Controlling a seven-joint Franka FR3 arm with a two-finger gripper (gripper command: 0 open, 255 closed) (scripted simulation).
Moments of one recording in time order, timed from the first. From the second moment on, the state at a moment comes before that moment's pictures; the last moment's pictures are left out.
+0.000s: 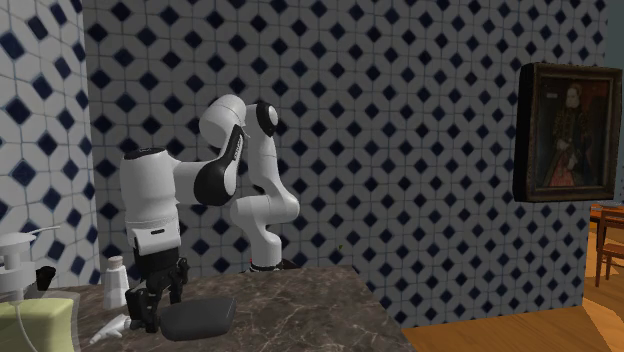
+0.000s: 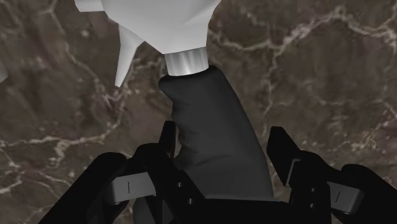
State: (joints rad) arm -0.29 -0.25 -0.75 -2.46 -0.18 2.21 -1.64
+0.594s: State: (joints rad) arm -0.31 -0.32 -0.71 -2.41 -0.21 2.10 -1.61
